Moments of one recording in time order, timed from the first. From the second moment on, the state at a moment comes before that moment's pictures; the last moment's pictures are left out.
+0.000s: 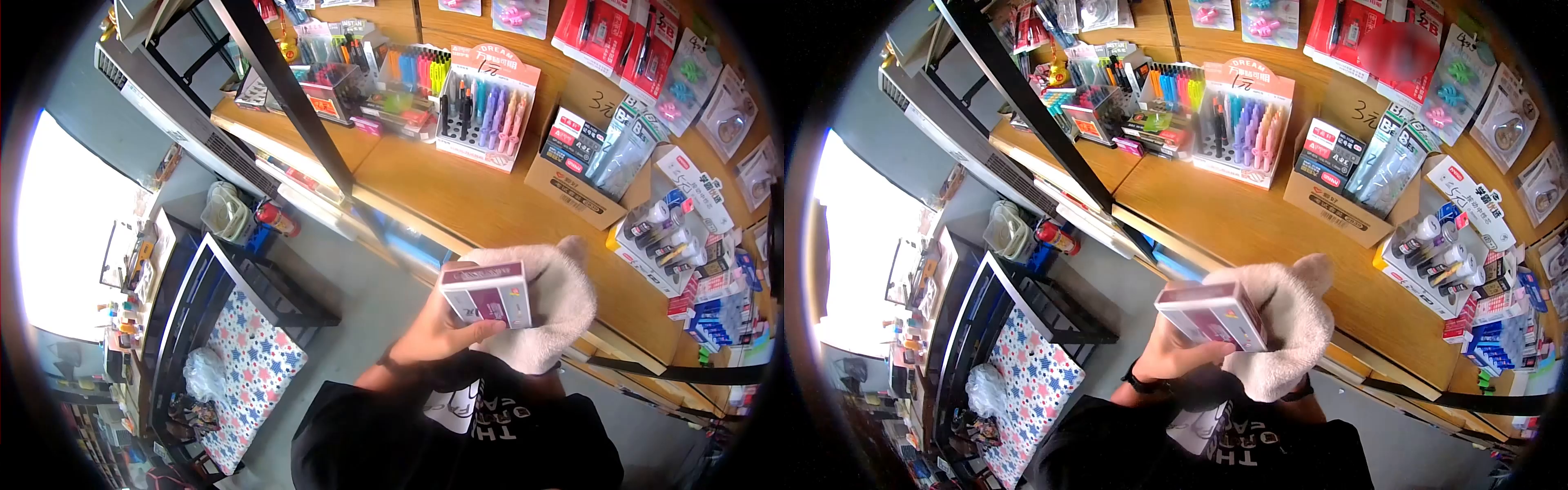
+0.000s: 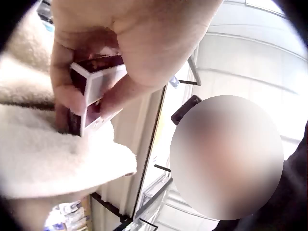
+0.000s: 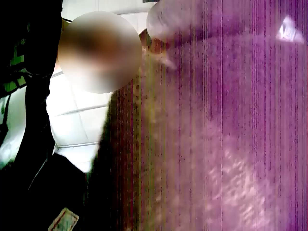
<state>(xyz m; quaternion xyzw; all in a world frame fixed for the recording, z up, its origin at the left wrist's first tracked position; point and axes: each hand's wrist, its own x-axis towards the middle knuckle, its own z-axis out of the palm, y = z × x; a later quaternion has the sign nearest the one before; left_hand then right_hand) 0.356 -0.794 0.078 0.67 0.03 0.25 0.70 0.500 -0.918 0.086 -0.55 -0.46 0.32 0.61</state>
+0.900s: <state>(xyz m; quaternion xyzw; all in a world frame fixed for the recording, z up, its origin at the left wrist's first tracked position) 0.394 -0.682 0.049 0.72 0.09 0.30 0.62 0.510 -0.939 0.019 -0.34 -0.25 -0.05 0.91</state>
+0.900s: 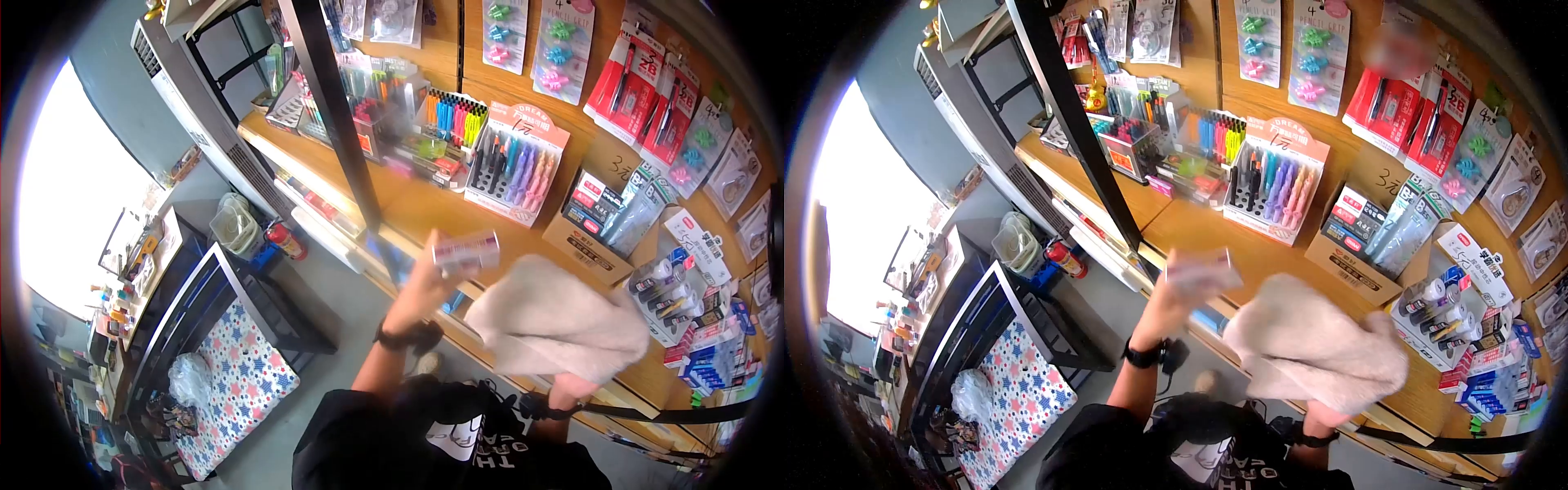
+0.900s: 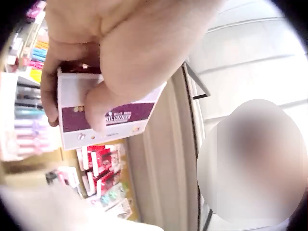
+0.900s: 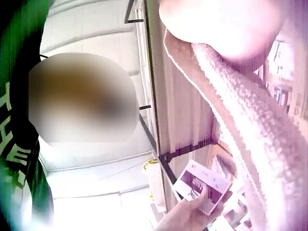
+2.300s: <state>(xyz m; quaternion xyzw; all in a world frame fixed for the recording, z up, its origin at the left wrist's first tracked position) 0.483 -0.495 -0.006 0.81 0.16 0.30 0.48 0.512 -0.858 -0.007 -0.83 -0.47 -0.20 0.20</state>
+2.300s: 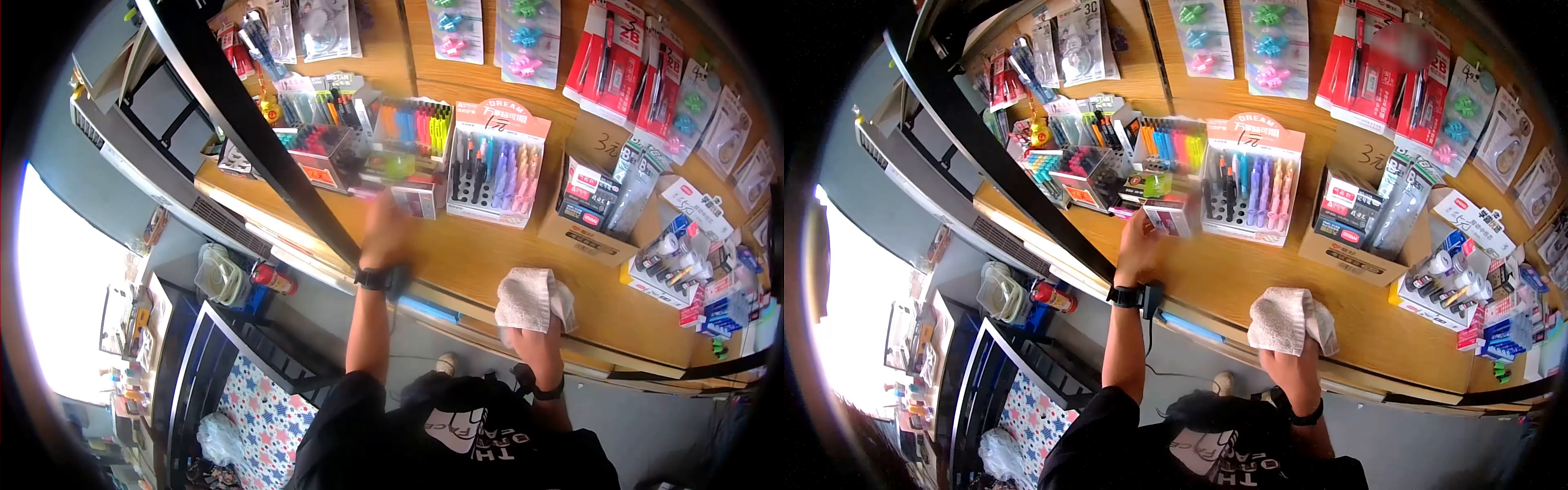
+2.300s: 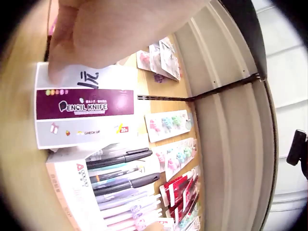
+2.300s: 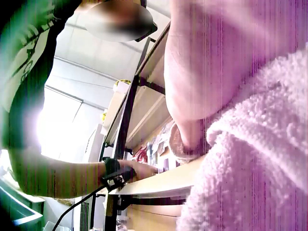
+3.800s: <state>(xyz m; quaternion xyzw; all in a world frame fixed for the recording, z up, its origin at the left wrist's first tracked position) 0.463 -0.632 0.027 0.75 0.08 0.45 0.48 0.490 -0.841 -0.015 -0.86 -0.39 -0.25 0.20</state>
